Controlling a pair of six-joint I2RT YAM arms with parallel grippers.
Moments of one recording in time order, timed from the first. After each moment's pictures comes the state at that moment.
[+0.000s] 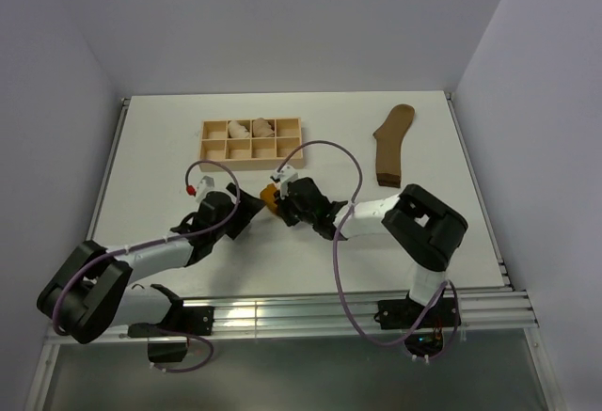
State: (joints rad) left arm -0.59 1.28 0.38 0.29 -0.15 -1.25; right arm 0.90 1.79 0.82 0.37 0.11 0.15
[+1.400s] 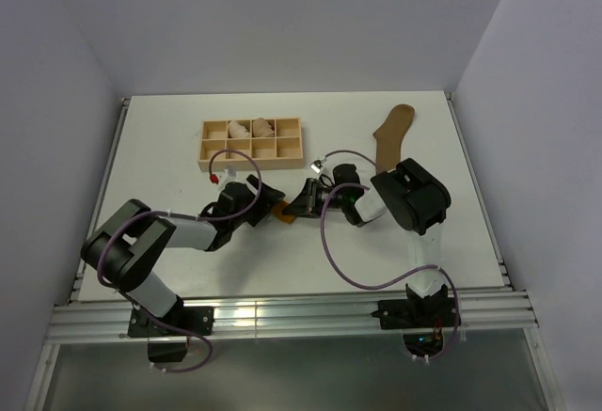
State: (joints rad) left arm -0.63 1.60 0.50 0.58 -0.09 -1.23; right arm 0.50 2.06 0.73 0.88 -0.81 0.94
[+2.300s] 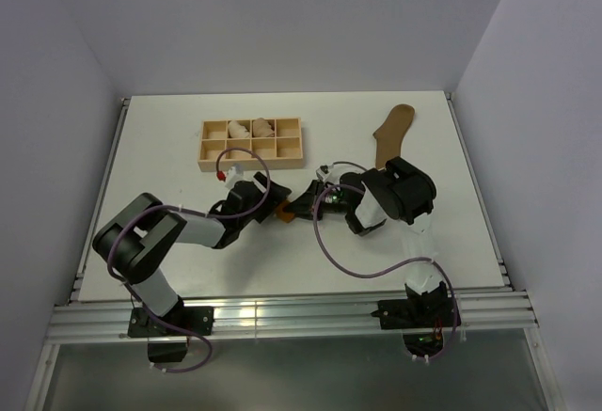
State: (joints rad) left arm -0.68 1.68 0.55 0.62 -0.16 -1.22; right arm 0.48 2.21 0.69 1.25 -0.84 1.31
